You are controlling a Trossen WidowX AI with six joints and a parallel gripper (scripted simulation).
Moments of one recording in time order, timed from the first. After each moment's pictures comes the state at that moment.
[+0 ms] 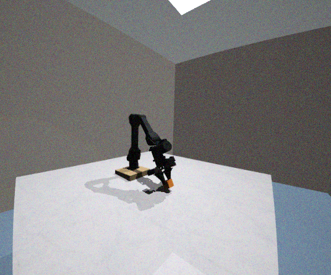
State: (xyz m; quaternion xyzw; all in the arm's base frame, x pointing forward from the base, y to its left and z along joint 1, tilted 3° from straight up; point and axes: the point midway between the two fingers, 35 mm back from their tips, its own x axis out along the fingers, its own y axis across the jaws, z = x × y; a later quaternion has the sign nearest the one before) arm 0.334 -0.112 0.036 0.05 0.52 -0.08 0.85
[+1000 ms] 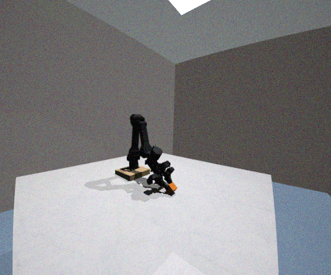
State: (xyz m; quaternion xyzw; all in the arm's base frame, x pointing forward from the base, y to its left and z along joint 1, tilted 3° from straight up) arm 0.343 -0.117 0.007 0.03 0.33 -0.09 0.94
